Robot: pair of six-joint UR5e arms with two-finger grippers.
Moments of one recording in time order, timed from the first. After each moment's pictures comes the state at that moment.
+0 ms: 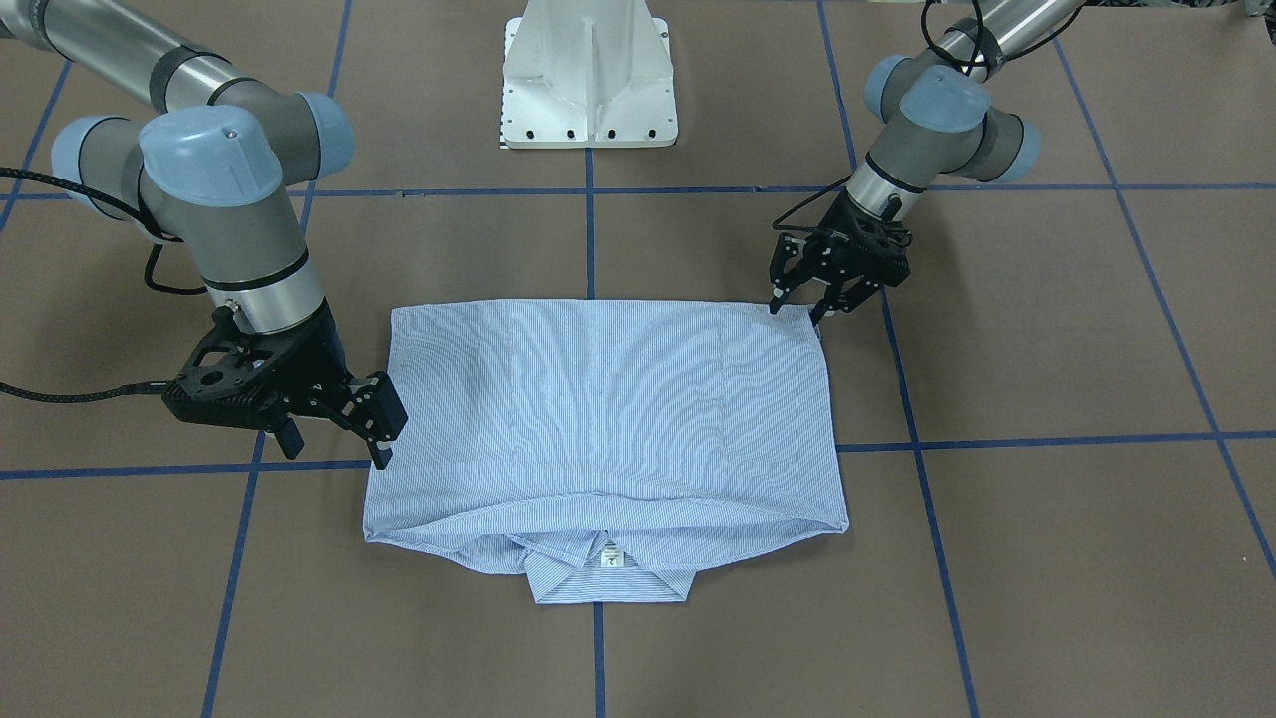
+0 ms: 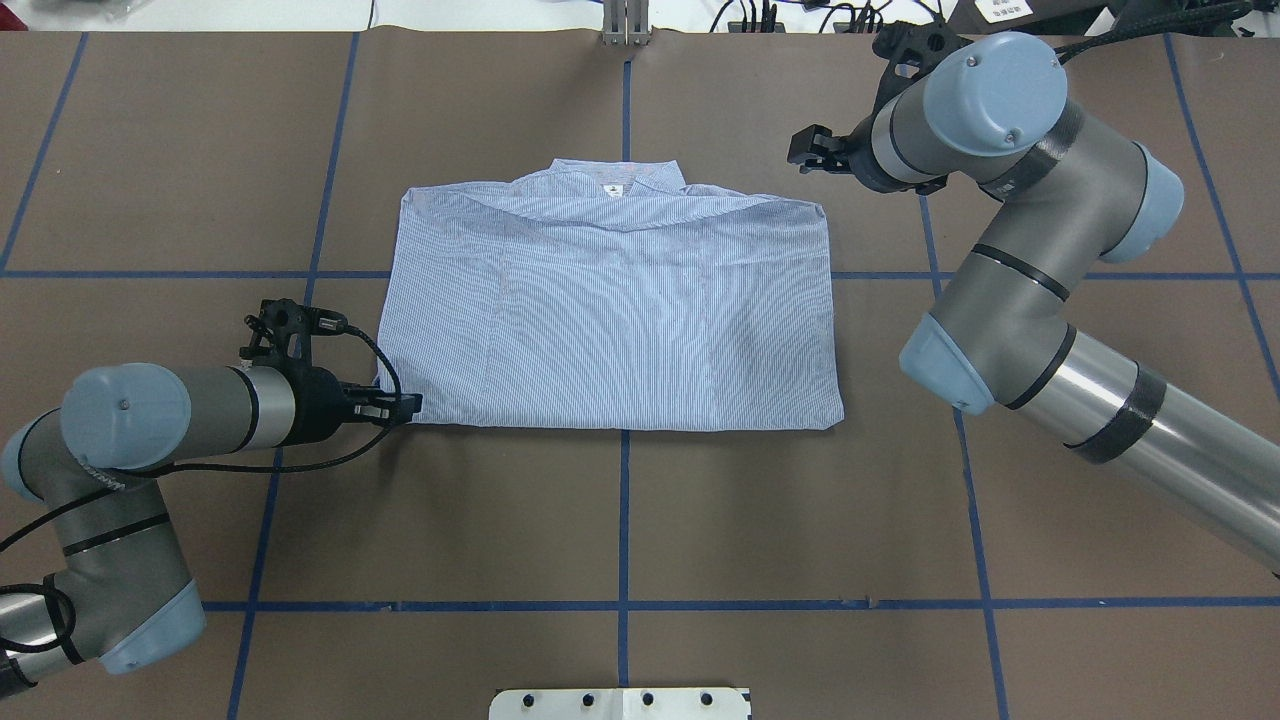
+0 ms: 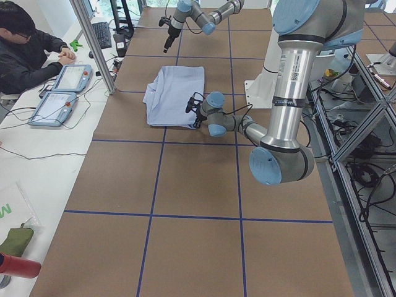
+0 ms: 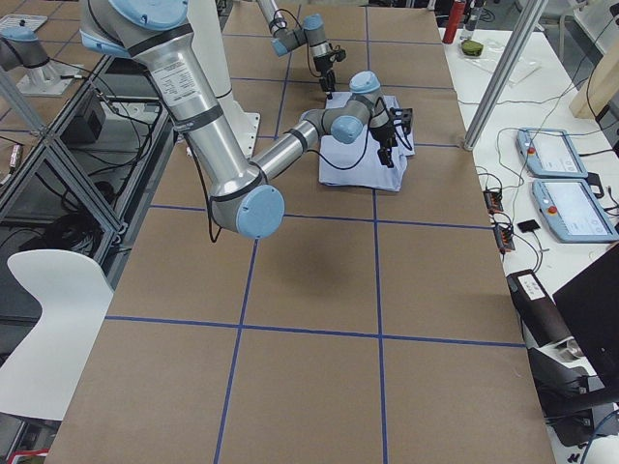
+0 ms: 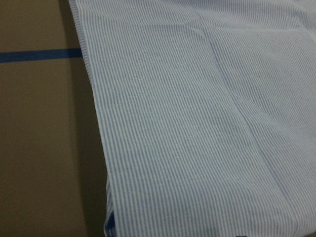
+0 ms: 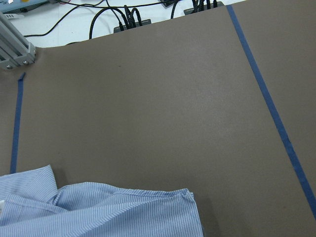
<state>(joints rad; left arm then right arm) -0.51 -1.74 -1.69 -2.50 -1.70 -1.08 0.81 -1.03 1.63 -1.28 1.74 1.25</state>
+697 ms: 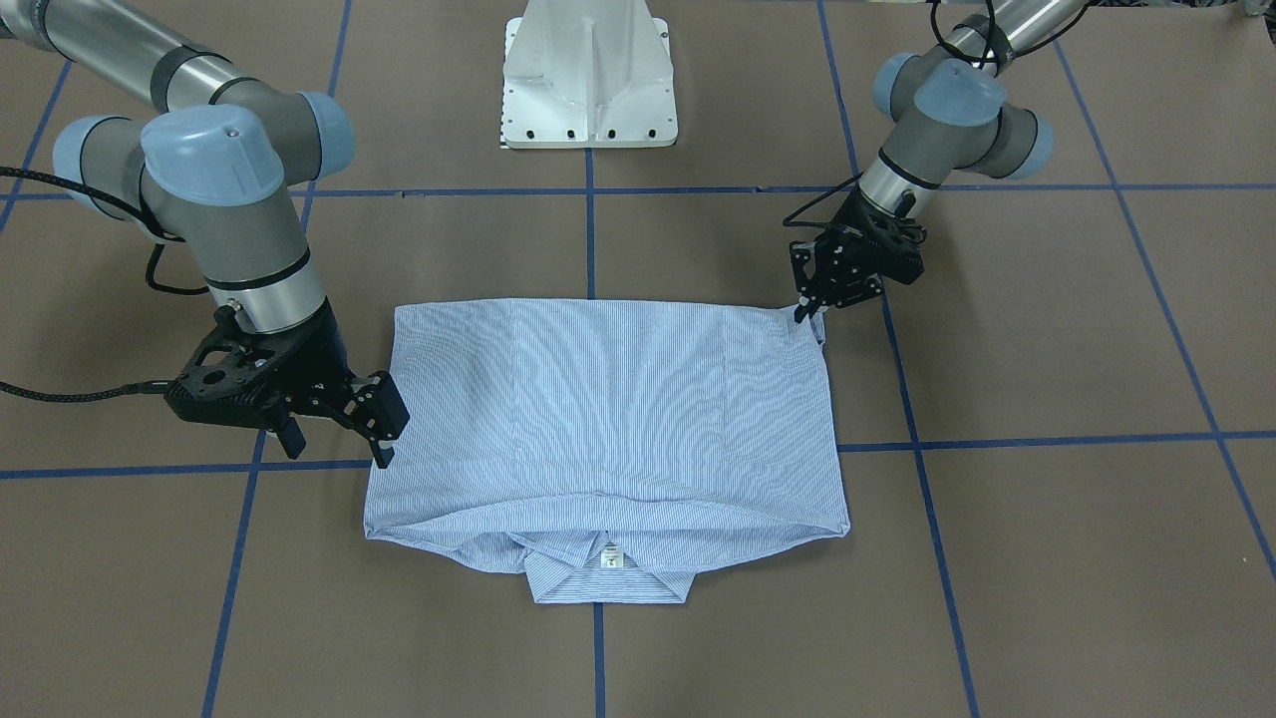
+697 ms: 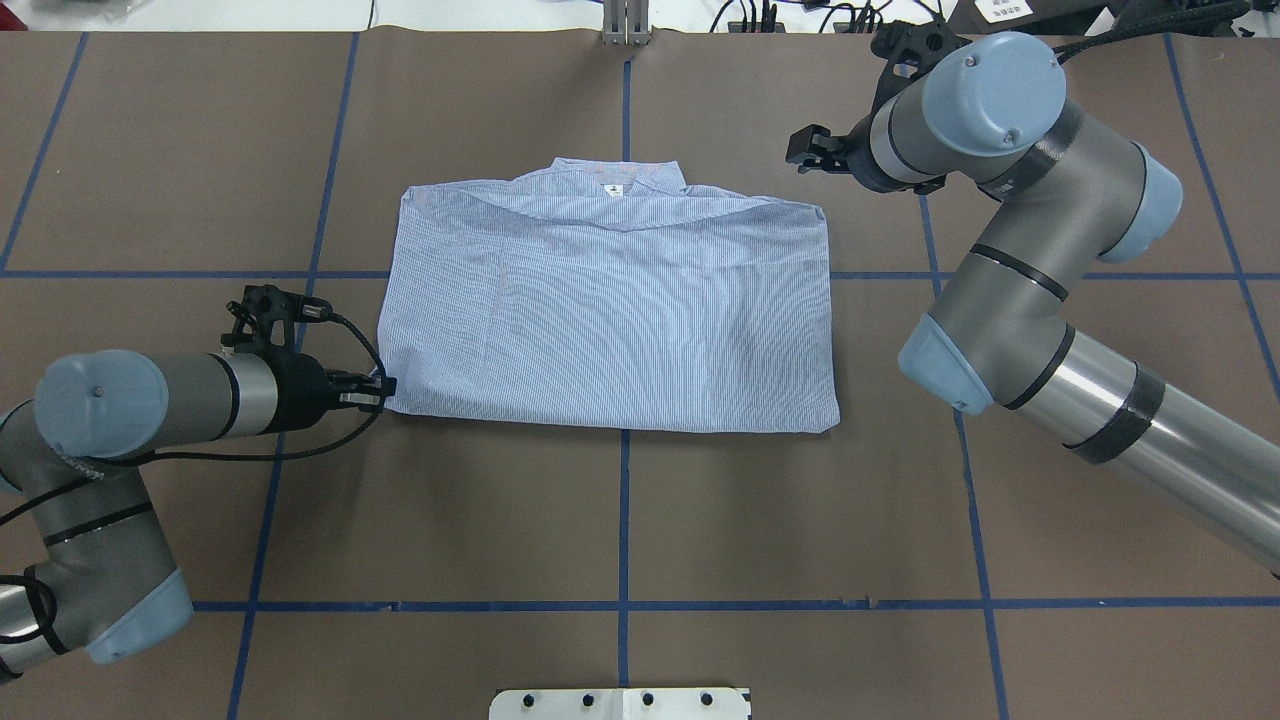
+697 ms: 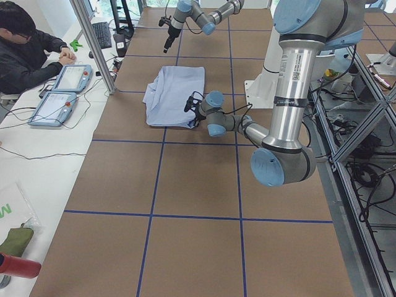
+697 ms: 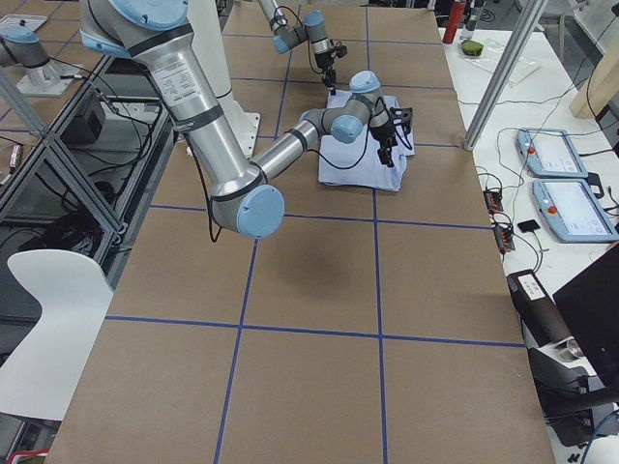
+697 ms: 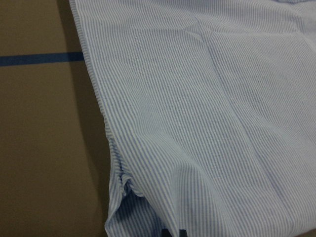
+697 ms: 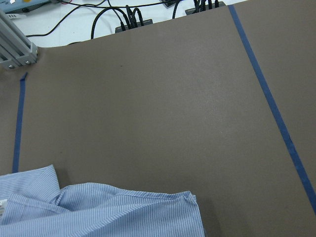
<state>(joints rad) -0.56 -1.72 -1.71 -2.49 -1.71 -1.03 0.81 -1.03 1.63 -1.28 1.74 1.25</state>
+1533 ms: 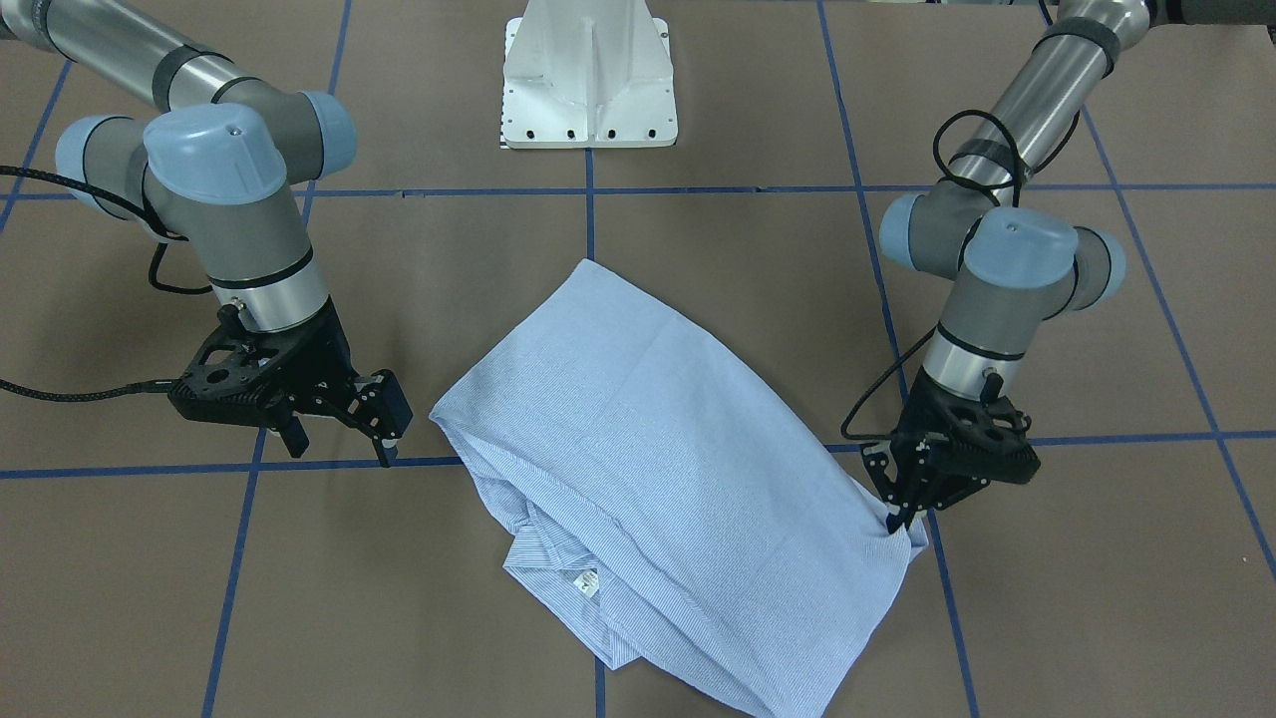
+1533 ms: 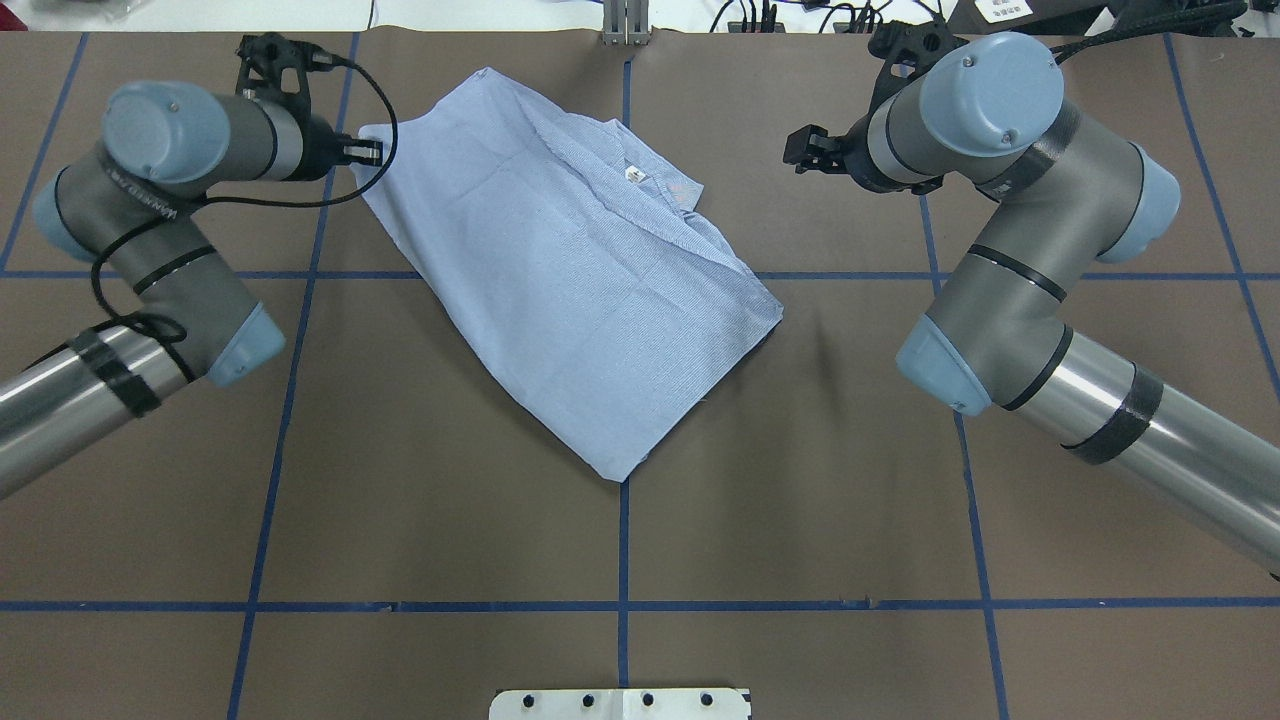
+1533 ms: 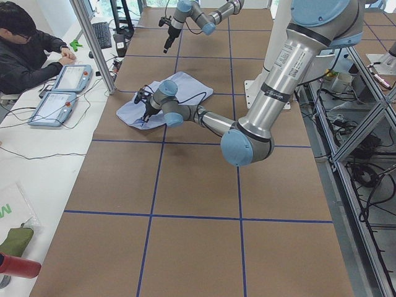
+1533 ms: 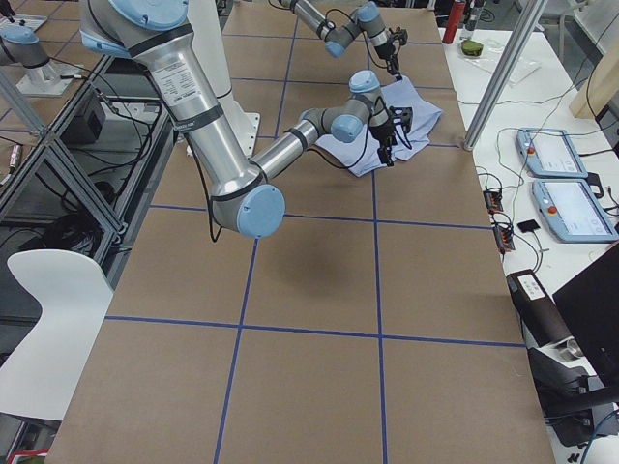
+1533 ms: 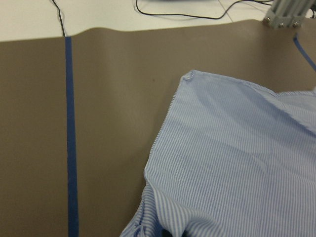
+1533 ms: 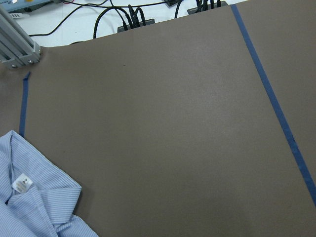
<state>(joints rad) -0.88 -2.18 -1.21 -2.39 -1.71 -0.87 0.81 -1.03 1.63 -1.28 1.74 1.26</state>
